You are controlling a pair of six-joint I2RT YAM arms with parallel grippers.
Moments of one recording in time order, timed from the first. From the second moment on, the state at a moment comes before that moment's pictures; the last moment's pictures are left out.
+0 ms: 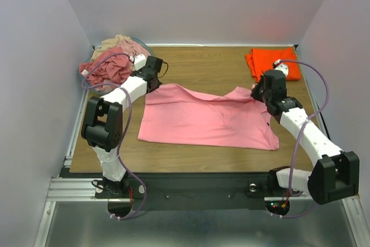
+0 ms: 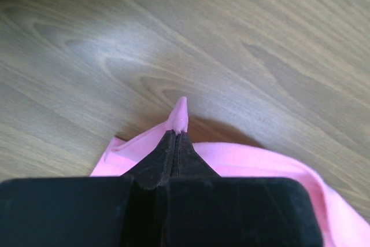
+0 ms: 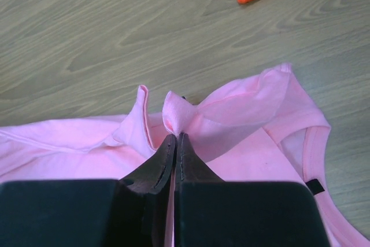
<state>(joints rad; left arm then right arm) -0.36 1.80 1.31 -0.41 -0.43 -0.78 0.21 1.22 0.90 -0.25 0.25 0.53</state>
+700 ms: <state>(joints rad) -0.36 1.78 1.25 -0.42 -0.51 -0.78 0.21 1.03 0.81 -0.40 0.27 0.52</state>
